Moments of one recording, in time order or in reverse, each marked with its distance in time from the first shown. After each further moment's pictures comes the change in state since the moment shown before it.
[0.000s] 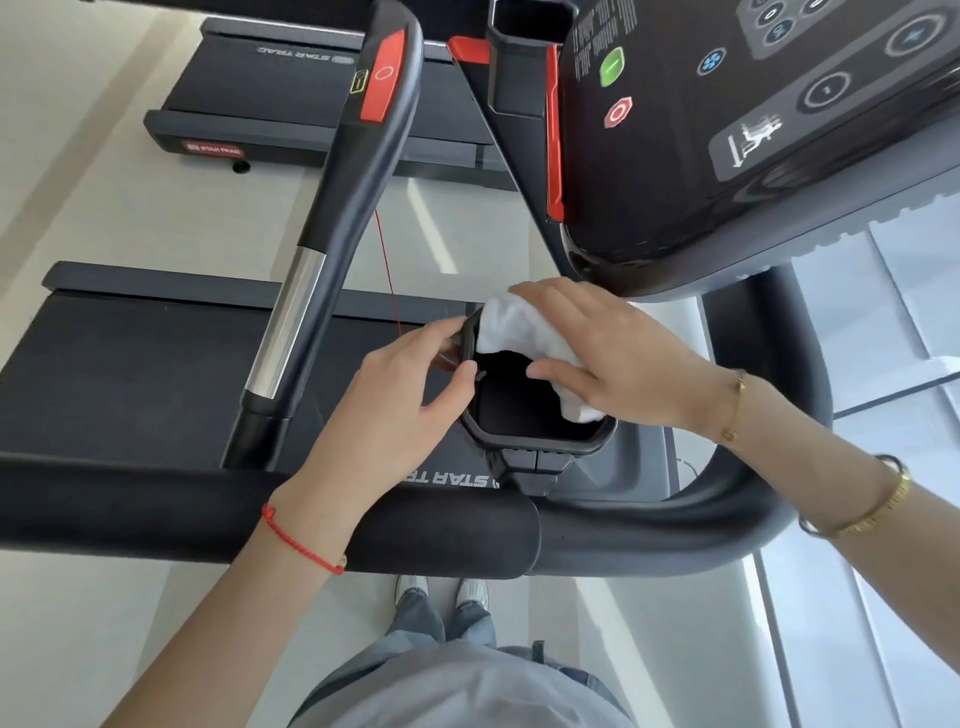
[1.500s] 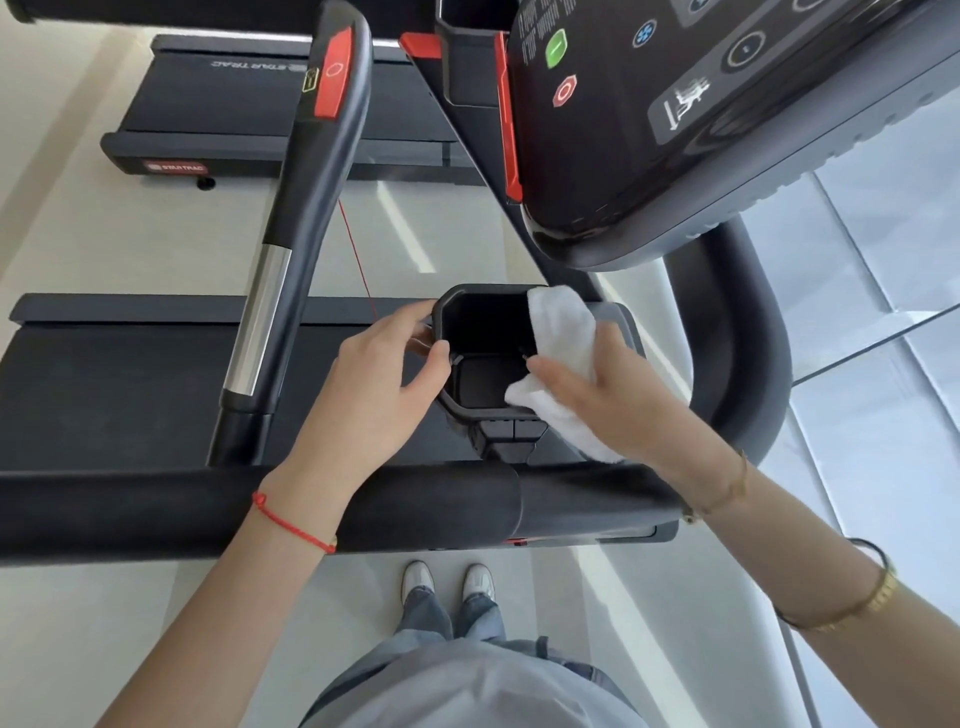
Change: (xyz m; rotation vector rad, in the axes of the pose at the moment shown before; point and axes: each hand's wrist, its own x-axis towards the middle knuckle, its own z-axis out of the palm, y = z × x) left_hand 0.000 0.000 0.002 0.035 0.022 0.017; right_hand -0.049 -0.036 0.031 0.545 0.161 0.779
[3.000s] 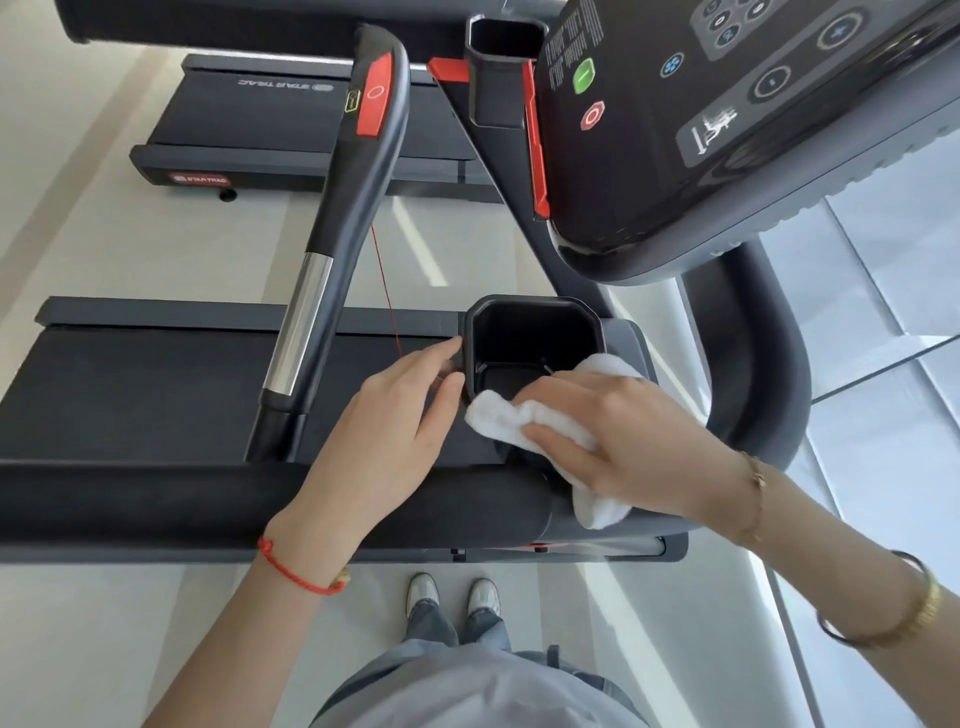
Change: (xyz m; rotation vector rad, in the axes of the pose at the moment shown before) left_hand -0.031 0.009 -0.017 0.039 -0.066 0.014; right_hand -0.030 -0.022 -0.011 -0.455 -0.162 -0.628
